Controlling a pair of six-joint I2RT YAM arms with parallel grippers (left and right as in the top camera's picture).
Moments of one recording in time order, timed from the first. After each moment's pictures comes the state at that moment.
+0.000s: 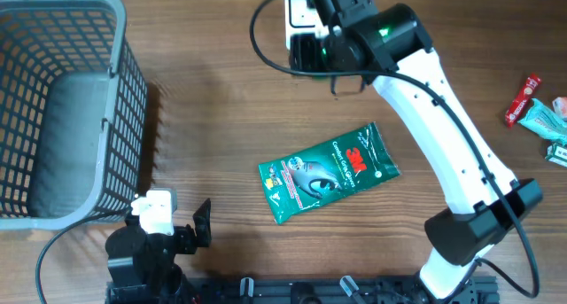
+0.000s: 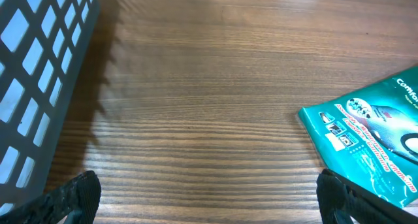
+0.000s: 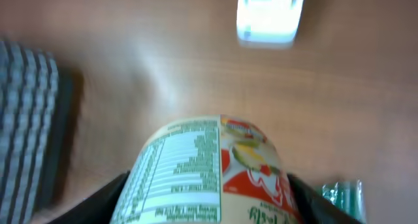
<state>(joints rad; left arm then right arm) 0.10 0.01 0.34 -0.94 0.21 -0.02 0.53 1.89 2.07 -1.15 0.01 0.41</state>
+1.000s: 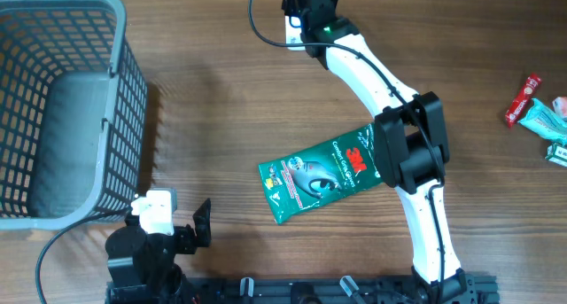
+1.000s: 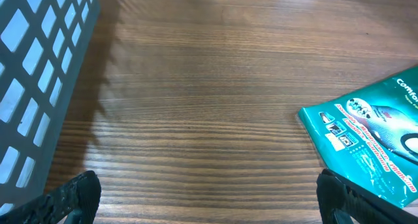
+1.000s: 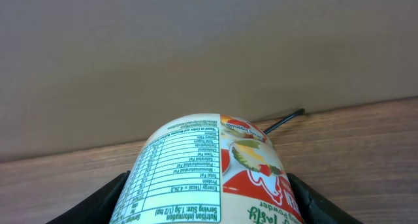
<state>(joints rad) 0.10 0.01 0.34 -0.94 0.21 -0.02 0.44 2.42 2.07 -0.13 0.35 0.39</state>
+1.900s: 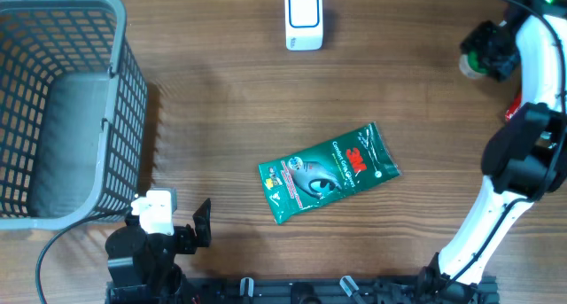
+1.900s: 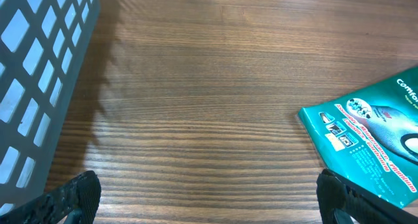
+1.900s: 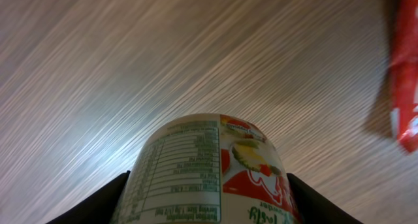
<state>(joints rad) 0.10 0.01 0.34 -0.94 0.21 -0.02 -0.31 2.27 2.07 -1.12 -0.02 0.48</state>
